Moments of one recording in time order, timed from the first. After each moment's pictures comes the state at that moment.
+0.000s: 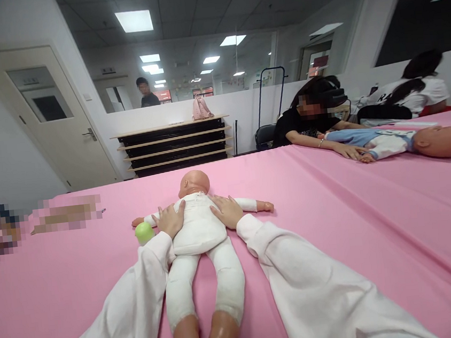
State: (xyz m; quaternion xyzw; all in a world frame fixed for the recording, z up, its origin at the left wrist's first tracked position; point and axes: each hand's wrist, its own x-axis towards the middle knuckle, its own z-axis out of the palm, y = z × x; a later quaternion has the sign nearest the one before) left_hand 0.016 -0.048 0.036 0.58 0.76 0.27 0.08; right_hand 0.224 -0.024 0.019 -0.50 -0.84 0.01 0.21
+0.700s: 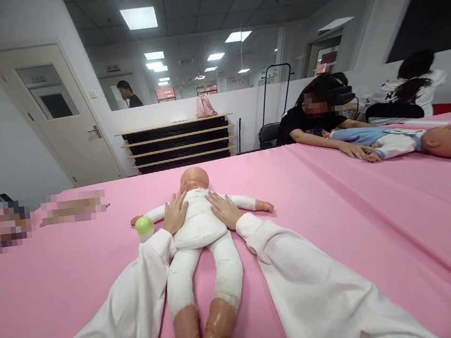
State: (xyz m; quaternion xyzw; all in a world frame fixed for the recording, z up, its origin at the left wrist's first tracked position) left_hand 0.009 -0.047 0.026 0.72 0.62 0.30 0.03; right_hand 0.221 -0.032 0.017 -0.42 -0.88 0.08 0.21
